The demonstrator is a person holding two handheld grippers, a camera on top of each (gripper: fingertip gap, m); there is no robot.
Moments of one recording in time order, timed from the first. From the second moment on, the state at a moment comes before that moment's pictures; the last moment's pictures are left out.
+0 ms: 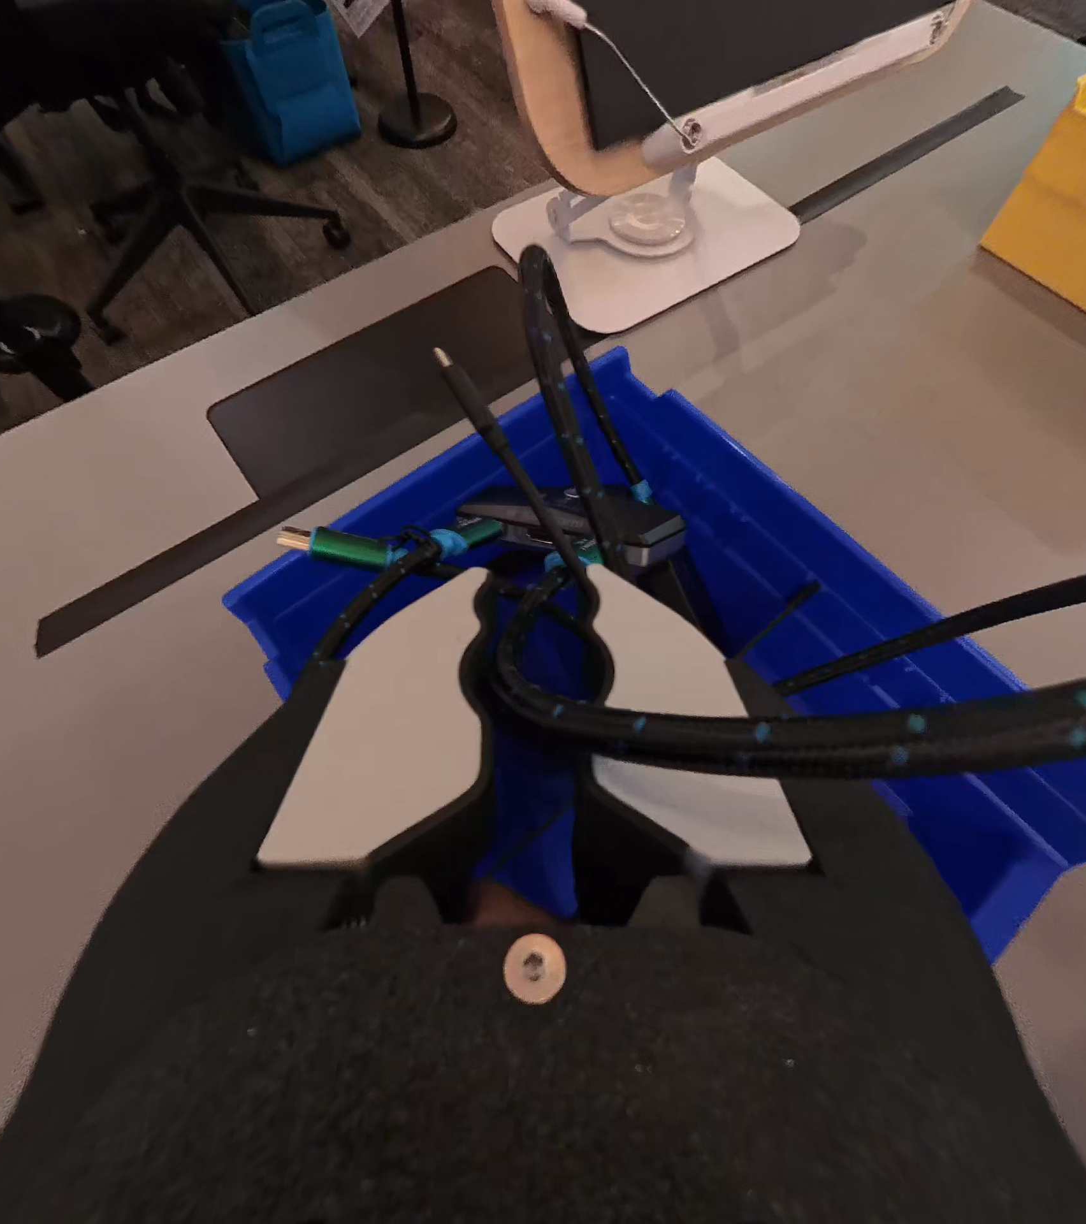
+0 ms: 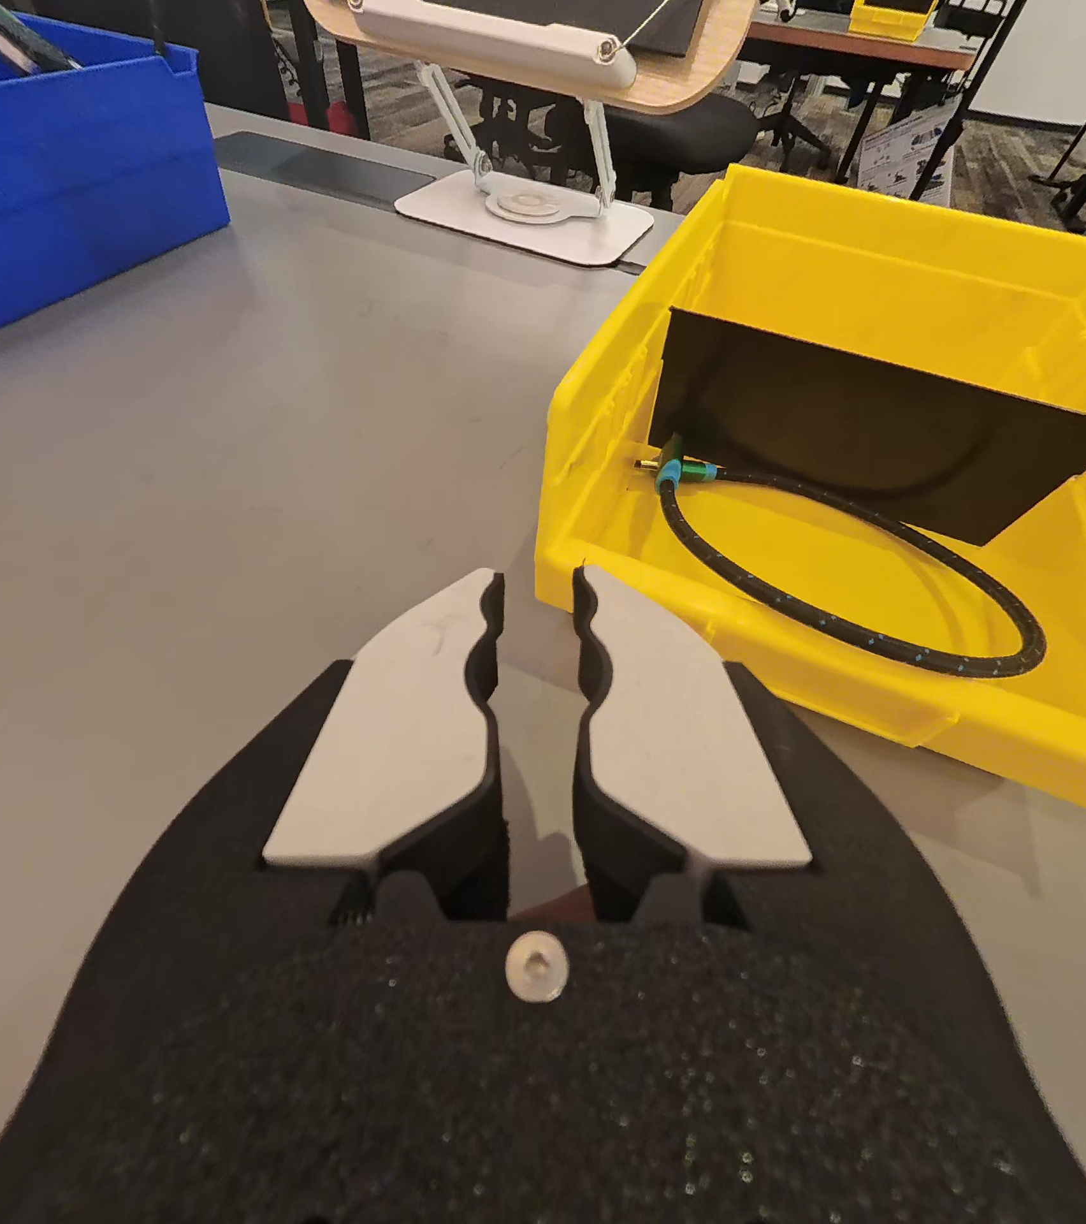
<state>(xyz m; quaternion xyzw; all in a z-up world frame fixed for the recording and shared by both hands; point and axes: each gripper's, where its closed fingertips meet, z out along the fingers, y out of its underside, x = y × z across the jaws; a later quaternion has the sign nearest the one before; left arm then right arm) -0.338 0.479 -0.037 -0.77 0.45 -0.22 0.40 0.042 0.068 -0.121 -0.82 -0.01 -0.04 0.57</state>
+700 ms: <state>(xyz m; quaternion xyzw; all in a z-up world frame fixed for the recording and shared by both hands) -0.290 0.476 0.208 -0.62 0.53 0.14 0.57 0.034 0.069 -0.118 -0.82 -0.01 -0.03 0.57</state>
